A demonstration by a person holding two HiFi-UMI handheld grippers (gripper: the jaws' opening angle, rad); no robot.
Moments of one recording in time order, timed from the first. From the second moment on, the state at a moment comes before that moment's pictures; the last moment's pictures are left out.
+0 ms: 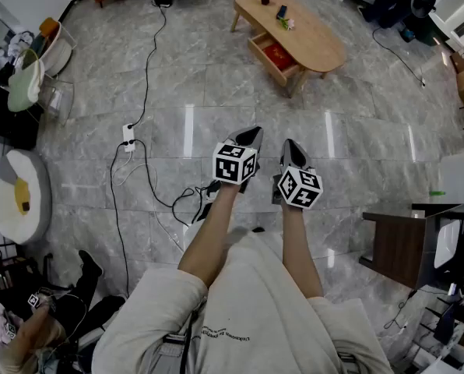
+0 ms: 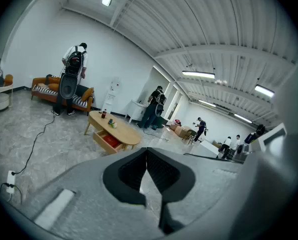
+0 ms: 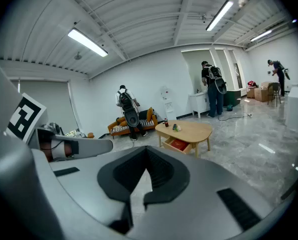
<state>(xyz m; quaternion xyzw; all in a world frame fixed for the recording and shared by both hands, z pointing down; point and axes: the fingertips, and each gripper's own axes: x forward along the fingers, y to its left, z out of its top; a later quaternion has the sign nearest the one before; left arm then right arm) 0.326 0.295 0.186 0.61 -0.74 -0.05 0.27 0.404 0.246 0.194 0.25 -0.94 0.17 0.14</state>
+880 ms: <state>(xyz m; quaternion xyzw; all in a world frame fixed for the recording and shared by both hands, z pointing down) 0.136 0.285 0.158 0.65 -0.73 -0.01 0.23 0.253 0.202 0.196 0.33 -0.92 0.17 0.12</state>
